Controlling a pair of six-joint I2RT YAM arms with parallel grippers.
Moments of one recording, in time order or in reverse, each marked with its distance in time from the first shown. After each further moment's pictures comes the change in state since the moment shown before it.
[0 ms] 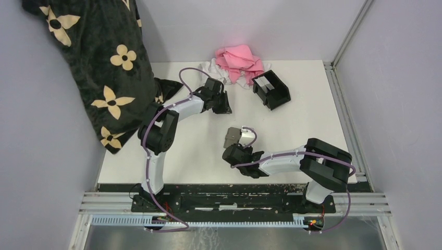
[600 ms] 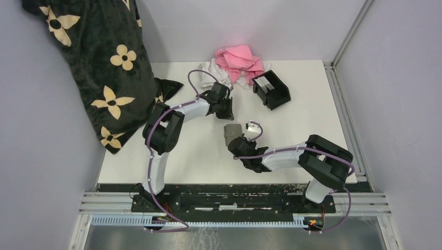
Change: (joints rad) left arm -0.056 0.043 0.015 -0.057 -0.023 0.078; right arm -0.105 0.011 -0.038 0.152 -0.046 -0.006
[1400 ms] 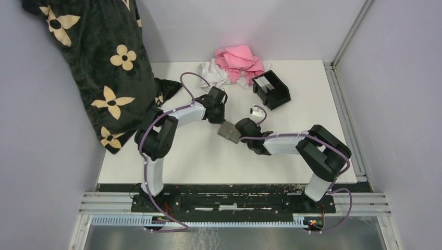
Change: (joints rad) left arm -0.014 -0.115 -0.122 -0.080 -0.225 -0.035; right arm -0.229 0.052 0.095 -0.007 -0.143 -0.169
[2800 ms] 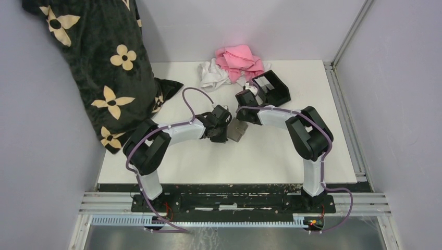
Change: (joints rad) left arm -0.158 -0.212 -0.277 0.014 -0.031 -0.138; right arm -0.221 0.277 0.469 -0.210 -0.312 -0.230
